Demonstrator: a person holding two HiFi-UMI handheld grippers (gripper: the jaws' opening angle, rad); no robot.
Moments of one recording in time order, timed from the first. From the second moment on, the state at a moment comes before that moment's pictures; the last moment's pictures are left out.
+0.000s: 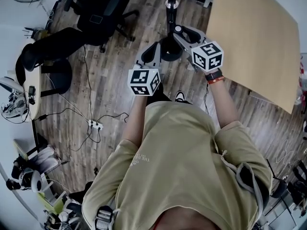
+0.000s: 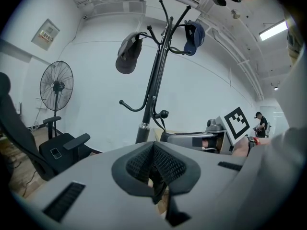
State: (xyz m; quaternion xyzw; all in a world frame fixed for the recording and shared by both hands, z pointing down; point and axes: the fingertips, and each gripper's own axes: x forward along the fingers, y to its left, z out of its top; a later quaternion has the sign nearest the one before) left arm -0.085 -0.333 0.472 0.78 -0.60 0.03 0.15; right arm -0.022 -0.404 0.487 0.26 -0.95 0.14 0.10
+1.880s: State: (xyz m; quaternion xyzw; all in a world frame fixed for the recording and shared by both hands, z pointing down) left arm -0.035 -0.293 0.398 0.76 -0.64 0.02 0.09; right arm 0.112 -0.342 0.409 0.46 -0.88 0.11 0.01
